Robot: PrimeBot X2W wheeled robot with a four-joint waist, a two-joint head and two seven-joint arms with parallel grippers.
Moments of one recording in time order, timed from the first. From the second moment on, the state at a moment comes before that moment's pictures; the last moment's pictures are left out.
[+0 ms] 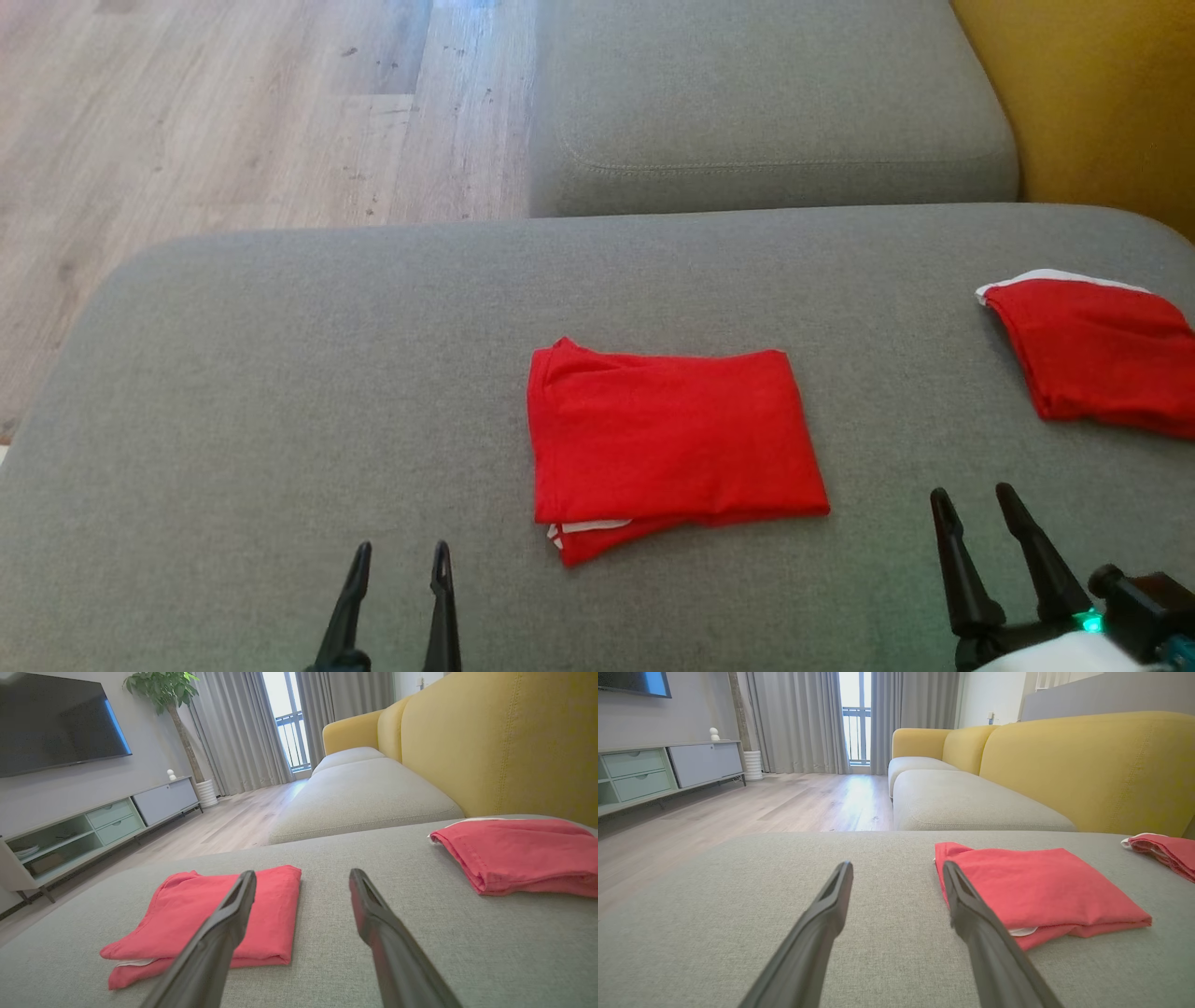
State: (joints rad) left arm 0.17 0.21 -0.50 0.06 -0.33 0.35 -0.25; right arm 0.19 -0.23 0.16 0.16 0.43 0.13 -0.25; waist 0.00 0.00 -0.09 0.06
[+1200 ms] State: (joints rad) left arm 0.18 0.13 -0.42 0.08 -0.21 0.24 -0.25; right arm 0.04 -0.31 0.28 0.24 0.68 0.13 -0.10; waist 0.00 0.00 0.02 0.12
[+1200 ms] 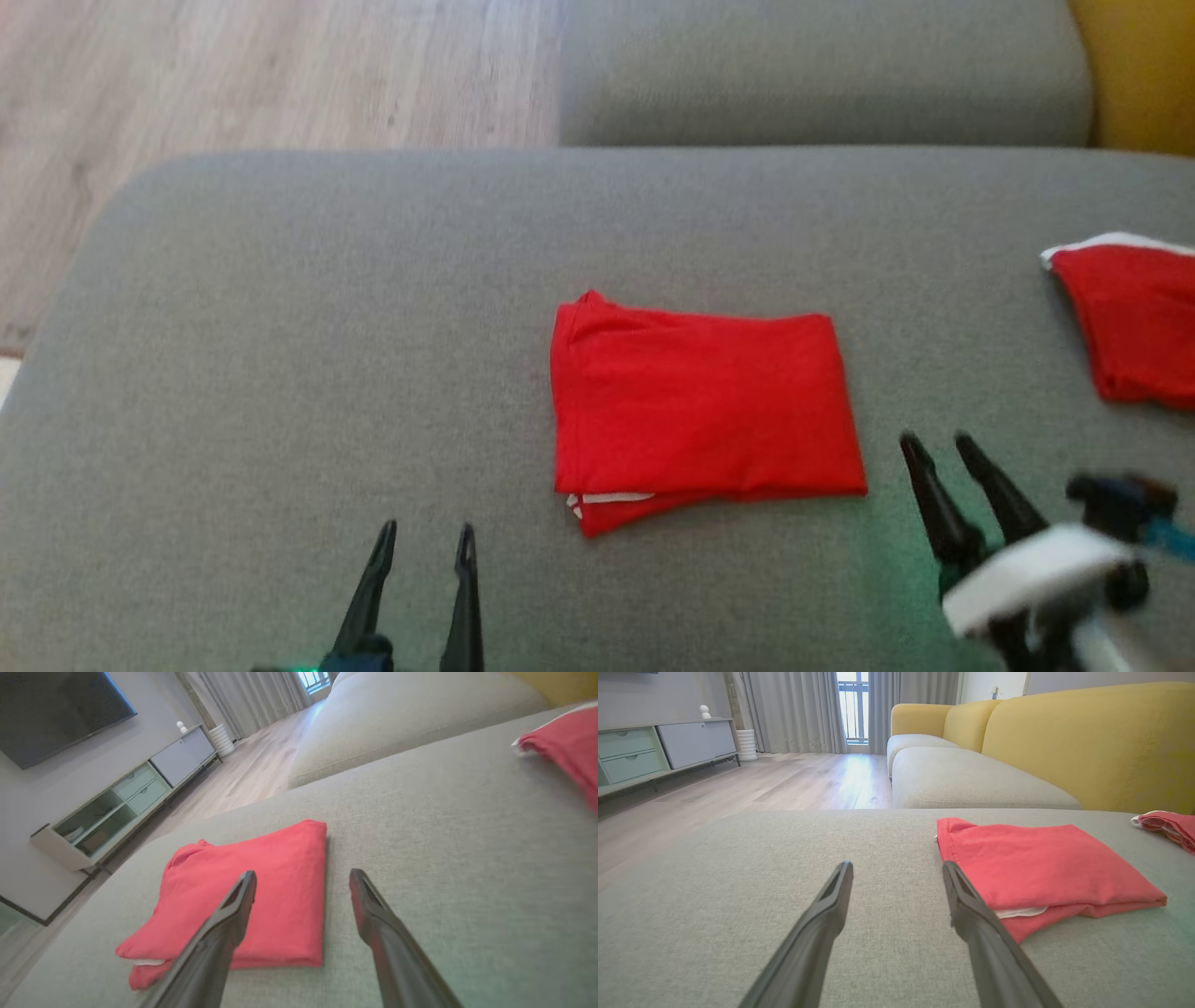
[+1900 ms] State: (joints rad) left arm 0.02 0.07 -0.42 0.13 -0.17 0.17 -0.25; right arm -0.28 -0.39 0.35 0.39 1.20 0.13 0.29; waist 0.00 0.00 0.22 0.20
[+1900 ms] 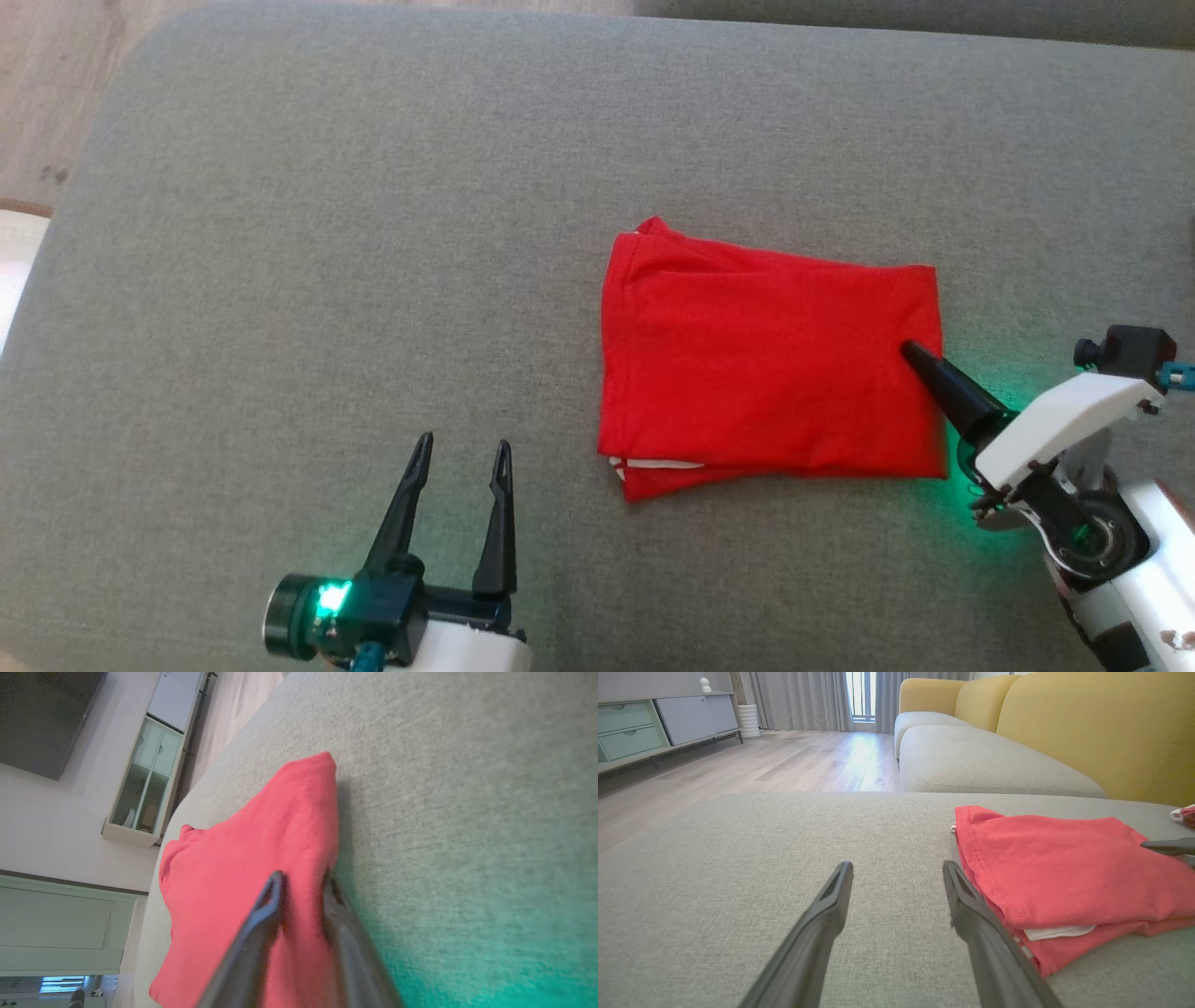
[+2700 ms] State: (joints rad) left arm -0.11 0.06 -0.39 0.12 -0.11 0.13 -0.25; right arm -0.48 -0.82 0.21 0.30 1.16 0.13 0.30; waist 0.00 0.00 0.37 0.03
